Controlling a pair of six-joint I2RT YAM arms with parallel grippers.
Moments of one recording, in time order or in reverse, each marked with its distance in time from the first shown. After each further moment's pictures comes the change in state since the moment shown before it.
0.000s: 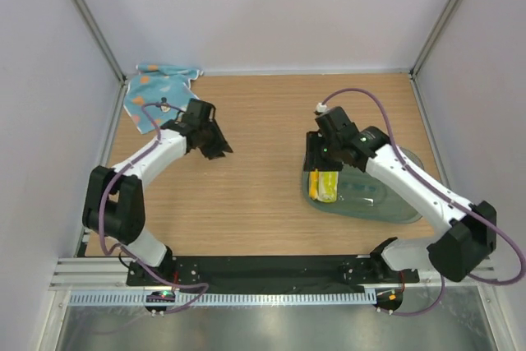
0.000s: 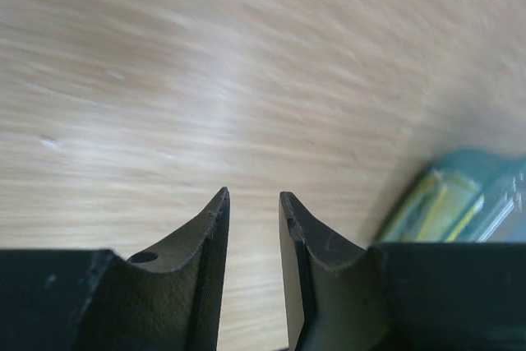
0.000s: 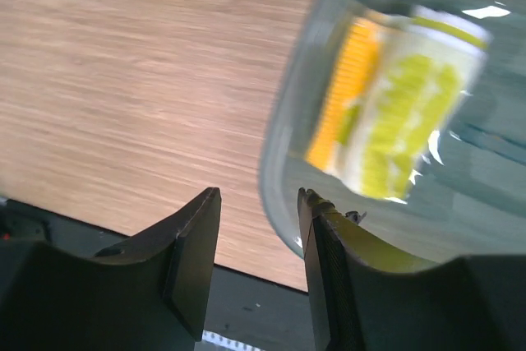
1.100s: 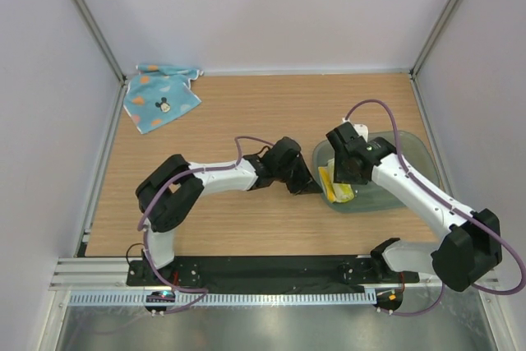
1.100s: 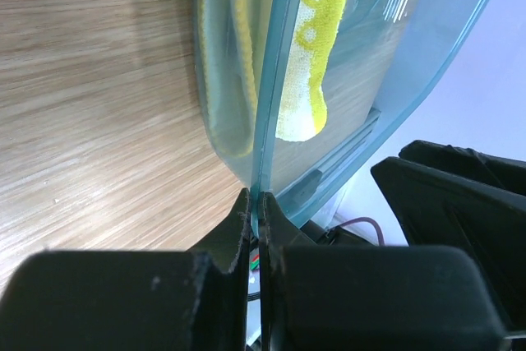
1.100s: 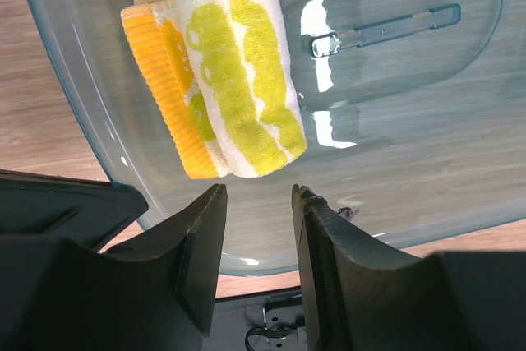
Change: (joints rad) left arm -0.564 0.300 0.042 0.518 0.174 -0.475; right arm -0.069 -0.046 -0.161 -0.104 0.306 0.034
